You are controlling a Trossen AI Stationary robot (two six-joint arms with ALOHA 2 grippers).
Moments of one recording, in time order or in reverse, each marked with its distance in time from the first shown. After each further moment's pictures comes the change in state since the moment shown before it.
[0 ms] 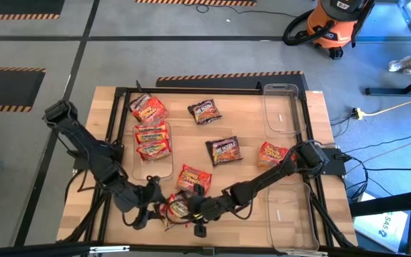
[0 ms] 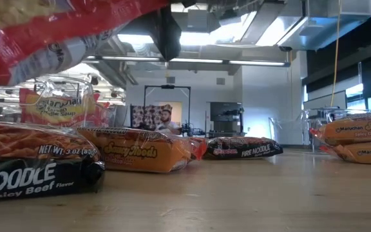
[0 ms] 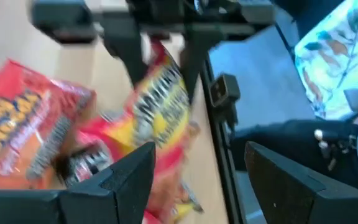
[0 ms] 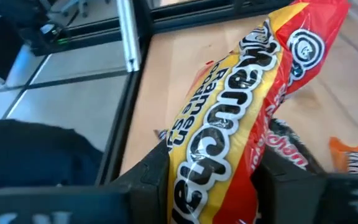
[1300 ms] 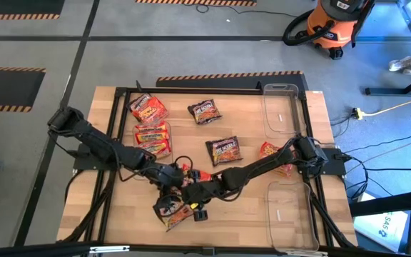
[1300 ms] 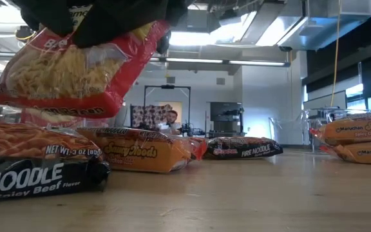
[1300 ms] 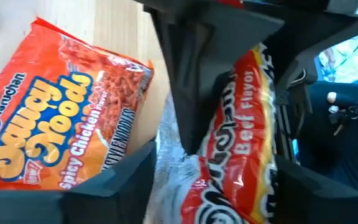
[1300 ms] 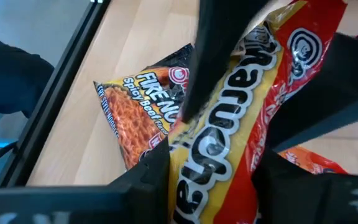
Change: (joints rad) left arm 0.389 0.146 0.001 -0.026 0.437 0.171; right arm -0.113 0.000 0.190 -0.450 -0.132 -0.280
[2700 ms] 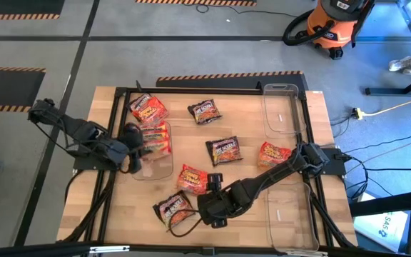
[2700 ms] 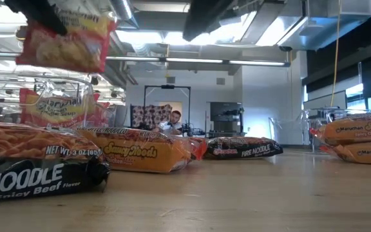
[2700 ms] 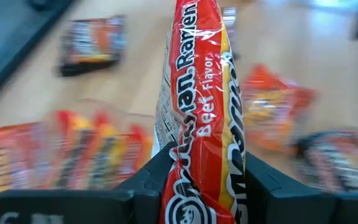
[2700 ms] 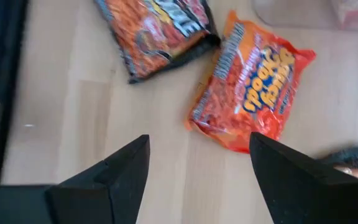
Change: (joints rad) left arm -0.059 -0.643 0.000 -0.735 -0.649 -0.086; right arm 0.126 0.002 0.271 -0.717 0.201 0.184
